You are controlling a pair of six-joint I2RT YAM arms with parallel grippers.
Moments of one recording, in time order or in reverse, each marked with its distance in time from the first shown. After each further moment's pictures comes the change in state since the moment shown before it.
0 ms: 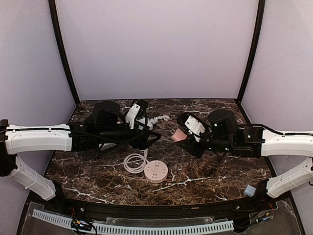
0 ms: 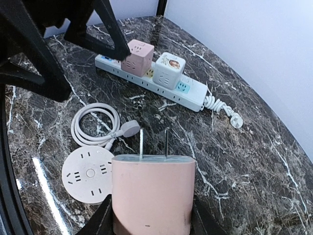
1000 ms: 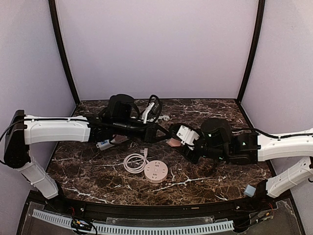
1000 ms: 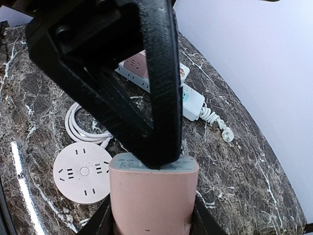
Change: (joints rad) left arm 0.046 0.212 0.172 0.037 0.451 -0.248; right arm 0.127 0.029 -0.016 0.069 0.140 -0.129
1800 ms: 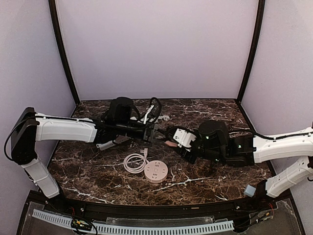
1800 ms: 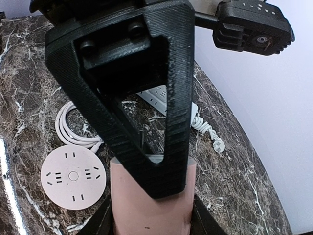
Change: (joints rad) left arm 0.065 0.084 -0.044 0.185 0.198 -0.145; right arm 0.011 0.038 -0.019 0.100 0.032 -0.093
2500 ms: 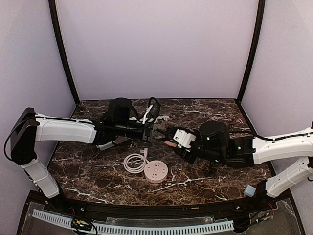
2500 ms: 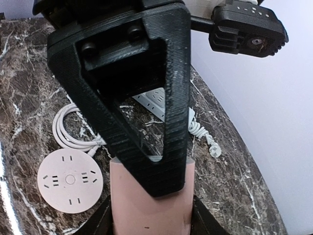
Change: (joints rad) left arm 0.003 -0.005 -0.024 0.049 0.001 -0.011; right arm 0.000 0.001 -0.017 0.045 0.007 -0.032
